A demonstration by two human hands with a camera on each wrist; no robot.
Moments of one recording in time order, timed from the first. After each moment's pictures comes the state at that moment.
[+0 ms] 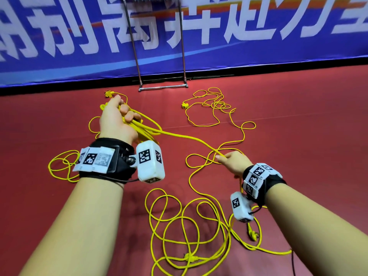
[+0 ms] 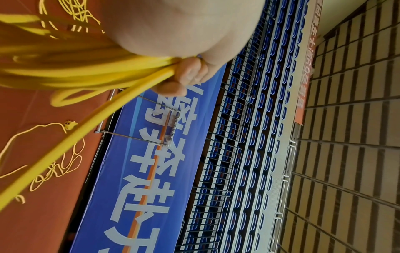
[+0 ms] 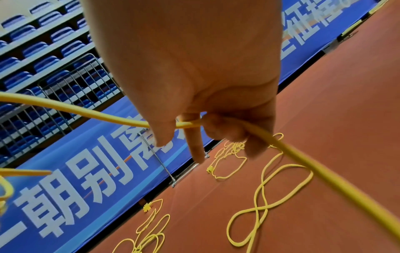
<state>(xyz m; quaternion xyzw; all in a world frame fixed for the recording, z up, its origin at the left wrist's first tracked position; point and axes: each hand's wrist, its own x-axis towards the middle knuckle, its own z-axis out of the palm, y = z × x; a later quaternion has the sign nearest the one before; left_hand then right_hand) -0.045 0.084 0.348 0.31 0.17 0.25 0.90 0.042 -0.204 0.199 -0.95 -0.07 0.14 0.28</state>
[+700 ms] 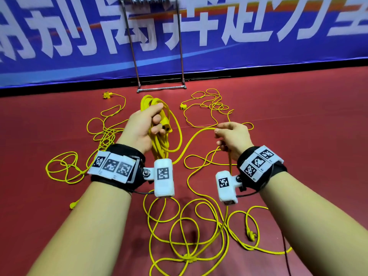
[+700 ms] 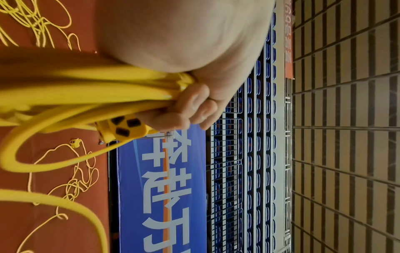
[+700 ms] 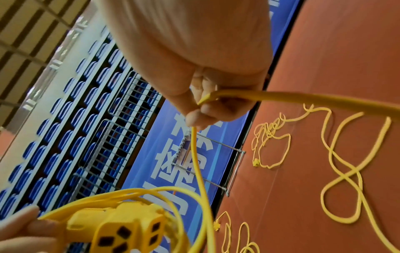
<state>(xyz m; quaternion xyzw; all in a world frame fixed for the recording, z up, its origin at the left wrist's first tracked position) -0.042 0.039 0.336 0.54 0.10 0.08 0.83 0.041 -0.178 0.266 -0.72 0.02 0.02 0.69</state>
